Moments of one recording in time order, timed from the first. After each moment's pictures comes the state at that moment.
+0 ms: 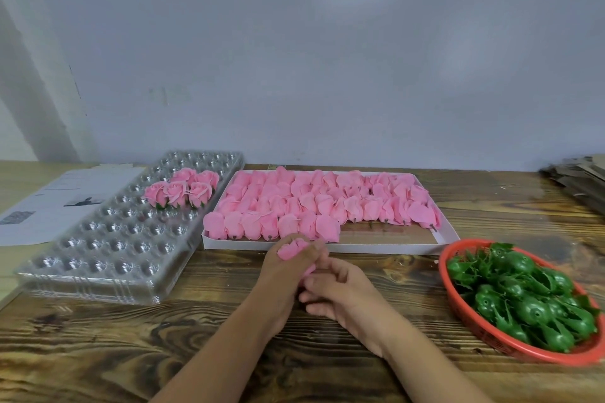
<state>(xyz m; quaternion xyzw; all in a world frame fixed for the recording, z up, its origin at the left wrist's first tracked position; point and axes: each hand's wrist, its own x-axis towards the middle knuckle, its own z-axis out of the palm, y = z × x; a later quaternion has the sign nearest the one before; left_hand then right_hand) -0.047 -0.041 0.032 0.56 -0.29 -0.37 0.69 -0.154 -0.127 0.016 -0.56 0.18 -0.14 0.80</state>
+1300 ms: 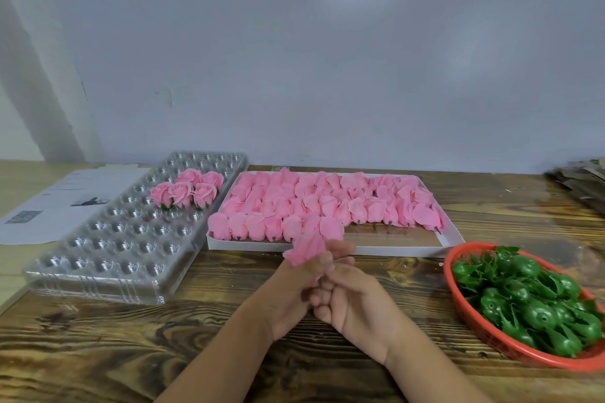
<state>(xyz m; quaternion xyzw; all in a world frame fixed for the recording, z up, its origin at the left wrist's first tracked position) -0.045 -0.036 0.033 0.45 -0.34 -0.50 0.66 -0.157 -0.120 0.028 -0.42 0.10 -0.11 0.89</state>
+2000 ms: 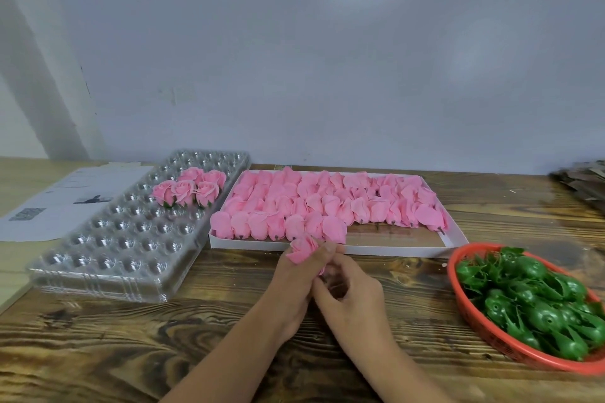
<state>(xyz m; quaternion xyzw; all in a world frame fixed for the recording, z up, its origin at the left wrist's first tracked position) -0.058 -0.042 0.034 0.50 -0.24 -0.40 0.73 -0.148 -0.106 0.003 -0.79 0.23 -0.39 0.42</state>
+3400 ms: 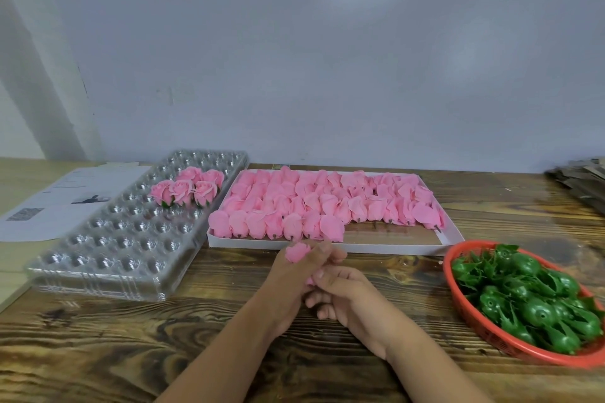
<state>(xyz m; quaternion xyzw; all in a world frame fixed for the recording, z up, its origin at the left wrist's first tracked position) -0.053 -0.035 0.037 0.54 -0.32 -0.39 0.67 -0.159 -0.122 0.024 -0.54 0.13 -0.11 0.82</state>
